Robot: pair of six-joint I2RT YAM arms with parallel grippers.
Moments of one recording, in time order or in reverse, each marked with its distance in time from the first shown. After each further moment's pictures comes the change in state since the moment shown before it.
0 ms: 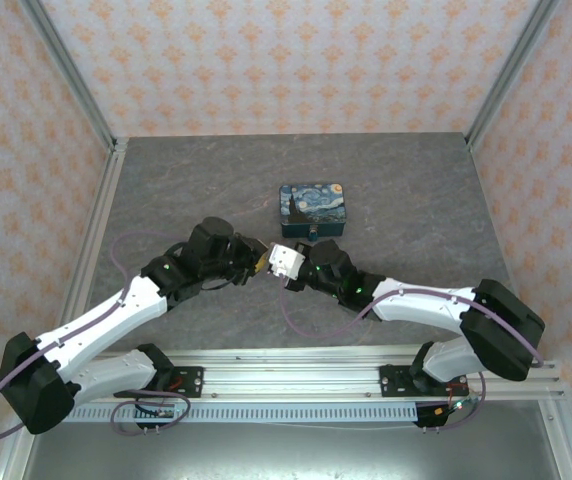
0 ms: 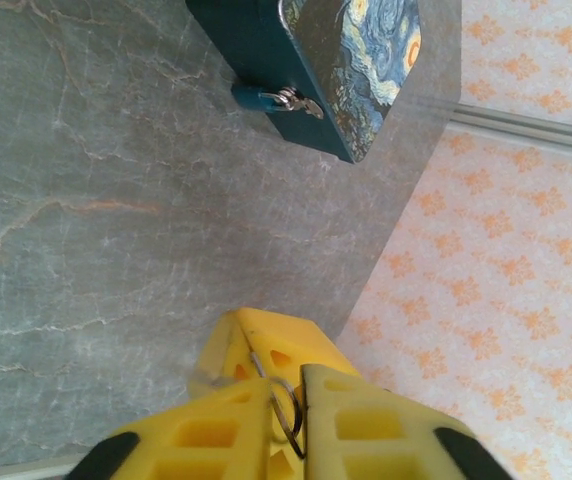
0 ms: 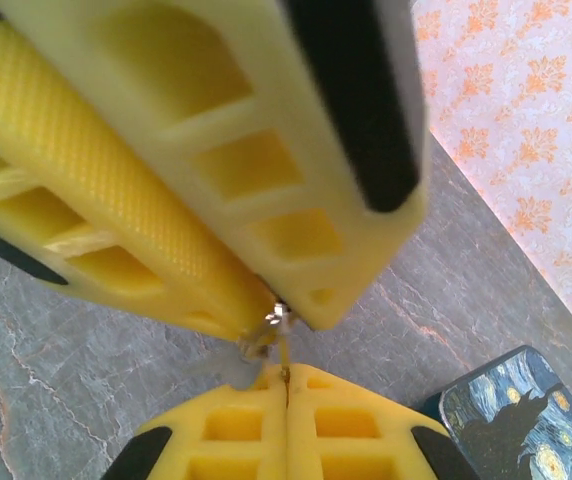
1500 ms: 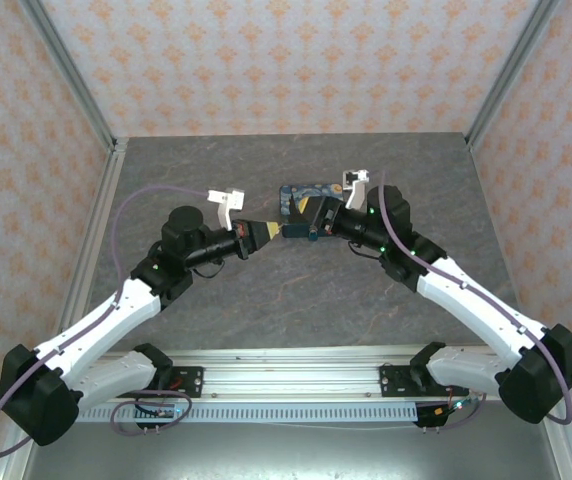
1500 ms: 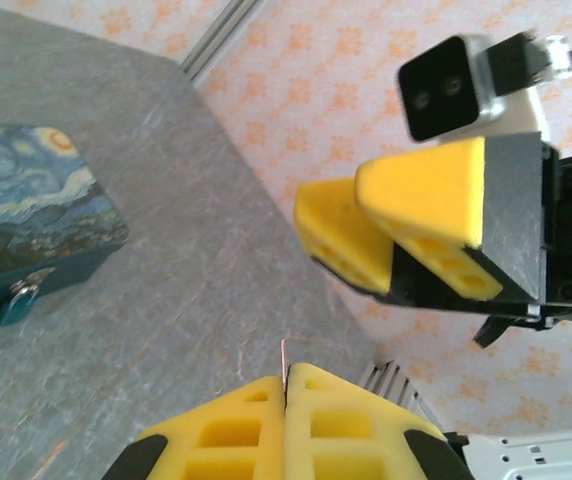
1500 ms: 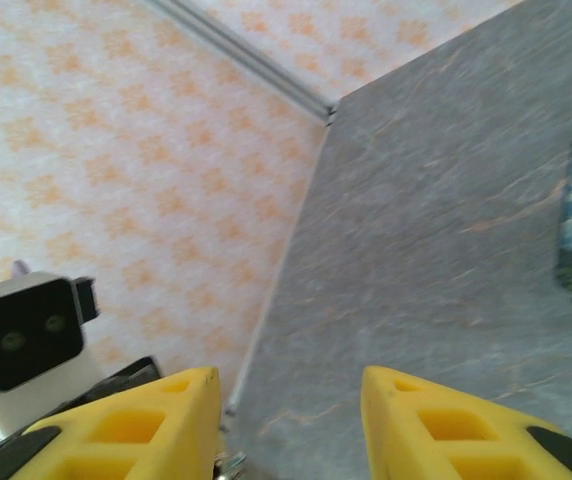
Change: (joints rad) left arm 0.135 -0.041 -0.054 0.469 0.361 0.918; right arm -0.336 -0.243 0.268 -0.394 -0.342 1.417
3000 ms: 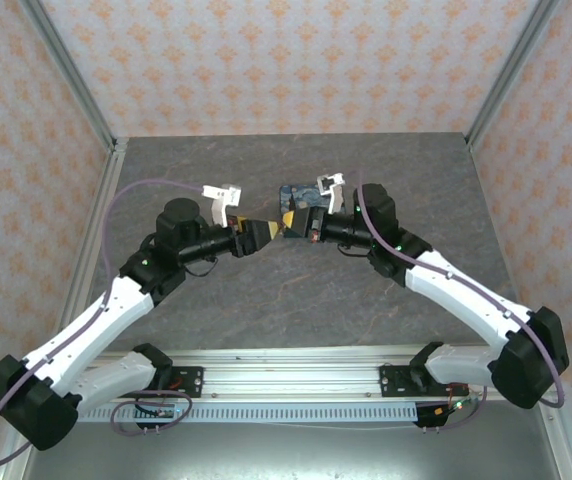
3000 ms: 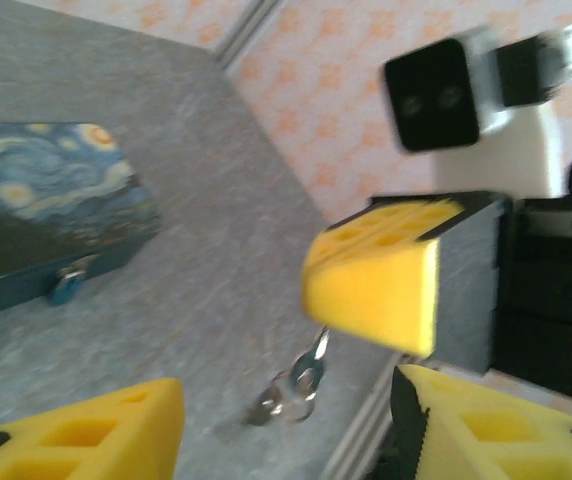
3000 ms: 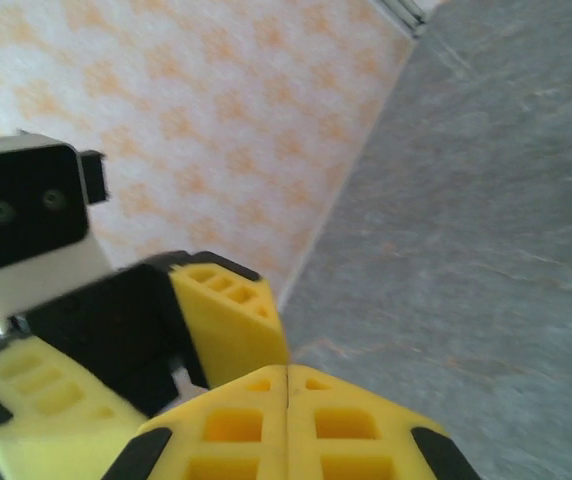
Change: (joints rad) left arm 0.016 -0.038 0.113 -0.285 -0.056 0.104; right arm 0.039 0.084 0.051 -0.029 -0.174 -0.189
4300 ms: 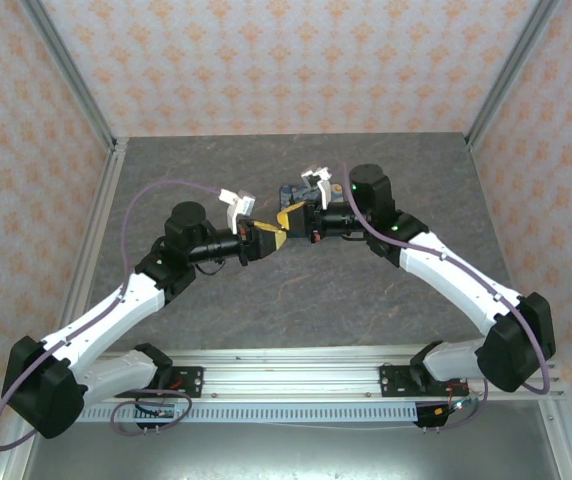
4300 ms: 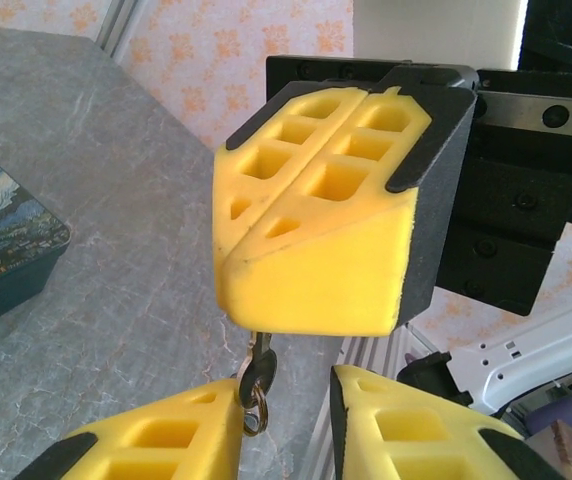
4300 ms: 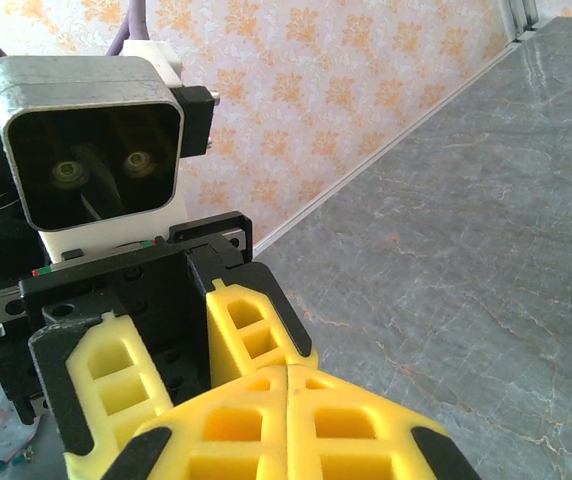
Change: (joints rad) left arm 0.001 0.086 -0.103 0.309 0.246 0.069; right arm -0.064 0.108 0.109 -0.037 -0.274 -0.370
